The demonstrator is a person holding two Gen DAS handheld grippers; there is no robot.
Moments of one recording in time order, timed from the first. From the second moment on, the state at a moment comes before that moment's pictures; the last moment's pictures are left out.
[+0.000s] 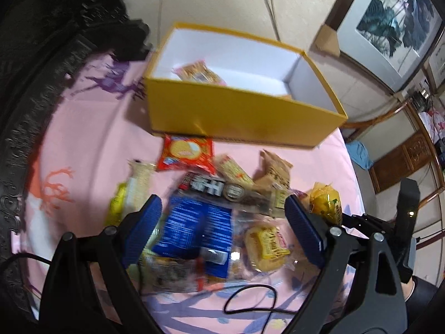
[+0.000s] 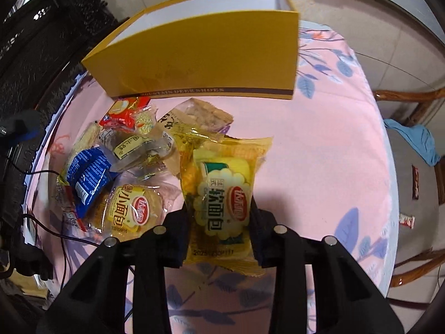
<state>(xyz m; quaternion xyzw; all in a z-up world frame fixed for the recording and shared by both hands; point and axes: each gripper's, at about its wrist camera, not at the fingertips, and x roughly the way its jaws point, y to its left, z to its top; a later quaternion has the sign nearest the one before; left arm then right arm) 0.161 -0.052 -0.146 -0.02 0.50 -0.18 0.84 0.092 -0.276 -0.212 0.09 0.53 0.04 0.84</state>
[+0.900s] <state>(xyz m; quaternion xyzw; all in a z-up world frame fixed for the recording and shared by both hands) 0.212 -0.088 -0.237 -0.16 0.65 -0.06 0.74 0.077 -0.314 -0.208 0.16 0.53 0.02 0.83</state>
